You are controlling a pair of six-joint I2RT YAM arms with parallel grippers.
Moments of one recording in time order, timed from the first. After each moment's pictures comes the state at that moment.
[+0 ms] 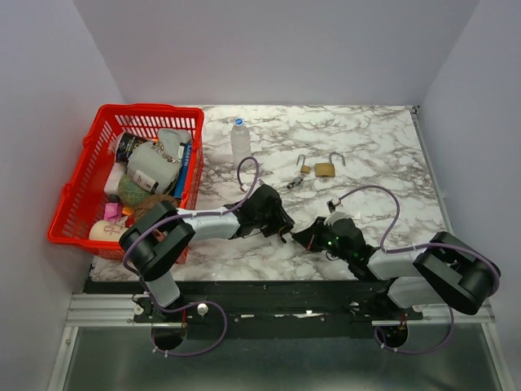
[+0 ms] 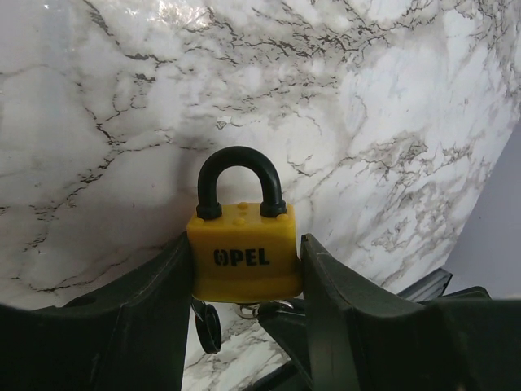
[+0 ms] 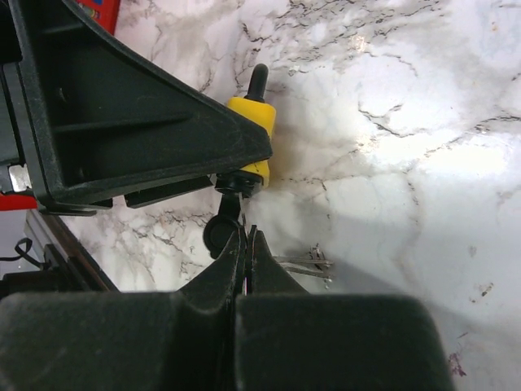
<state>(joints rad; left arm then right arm) -0.86 1.69 0.83 0.06 0.00 -1.27 0.75 1.35 0.15 0.80 0.00 0.82</state>
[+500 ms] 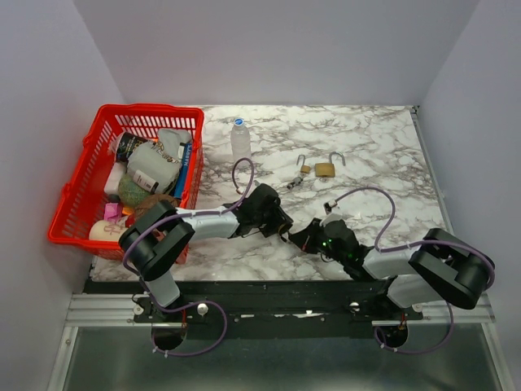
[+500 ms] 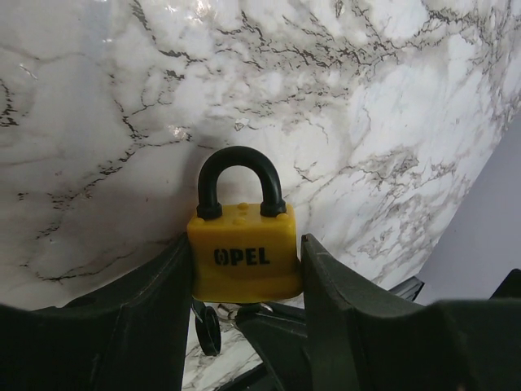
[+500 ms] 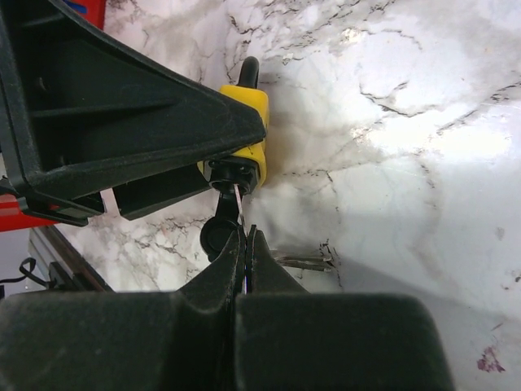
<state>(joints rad) -0.84 1.69 0.83 0.03 0.02 -1.36 0.83 1.37 0.18 0.76 0.10 0.92</state>
